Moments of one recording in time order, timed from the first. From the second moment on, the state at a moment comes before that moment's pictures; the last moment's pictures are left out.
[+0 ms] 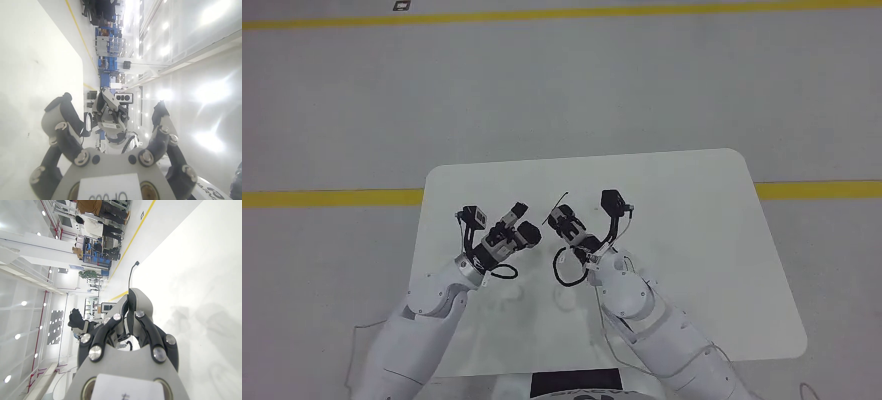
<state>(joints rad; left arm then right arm) 1.58 -1.16 -1.29 -1.58 -0.49 -0.30 -0.61 -1.44 -1.37 0.89 -1.74 -0.20 0.28 0.02</state>
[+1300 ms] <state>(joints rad) 1.62 -1.15 -1.26 -1.62 -0.45 -0.29 -0.58 -1.50 -1.38 0.90 -1.77 -0.28 0.30 0.03</state>
